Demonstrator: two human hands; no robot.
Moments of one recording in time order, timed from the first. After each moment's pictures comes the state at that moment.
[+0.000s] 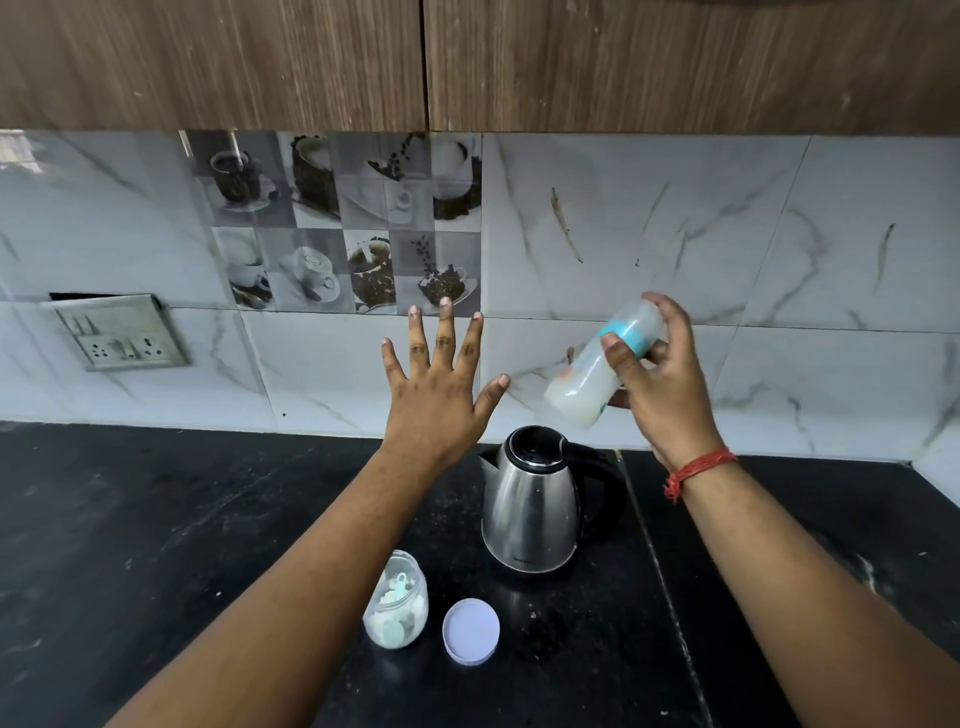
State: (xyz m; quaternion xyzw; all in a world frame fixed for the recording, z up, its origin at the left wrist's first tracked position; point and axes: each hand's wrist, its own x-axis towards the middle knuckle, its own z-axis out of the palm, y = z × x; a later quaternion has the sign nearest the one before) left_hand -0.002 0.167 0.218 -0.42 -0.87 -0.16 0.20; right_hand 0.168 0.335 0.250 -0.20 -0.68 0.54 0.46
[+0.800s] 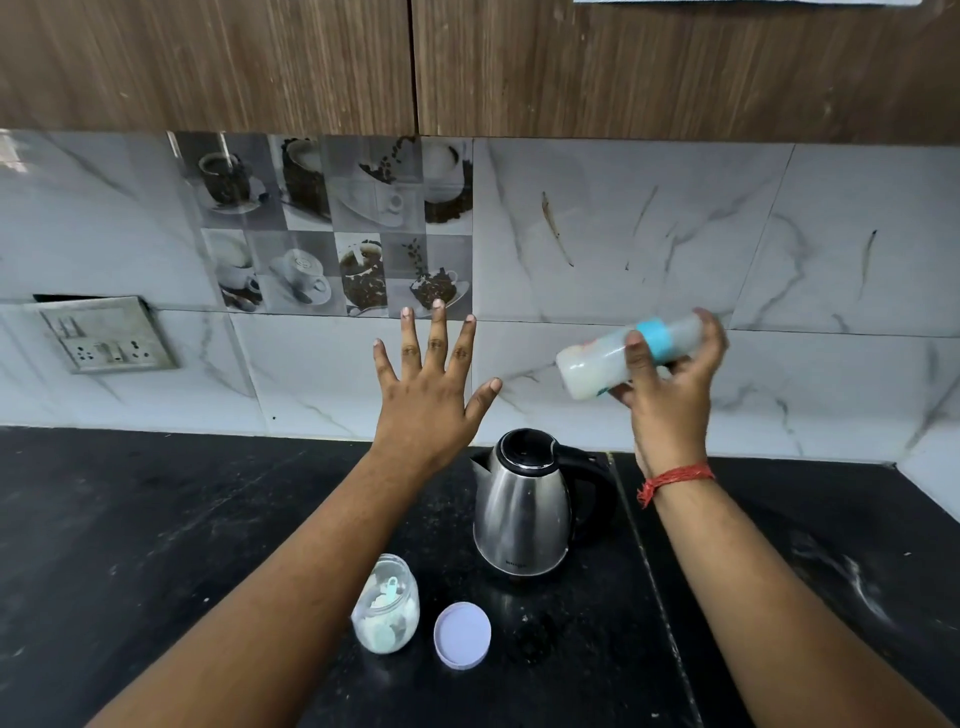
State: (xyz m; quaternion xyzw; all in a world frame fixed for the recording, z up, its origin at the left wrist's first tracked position) left_hand -0.002 0.167 0.220 -0.43 -0.87 -0.15 0.20; right_hand 0.168 0.333 0.240 -0.21 -0.59 0.58 0.52
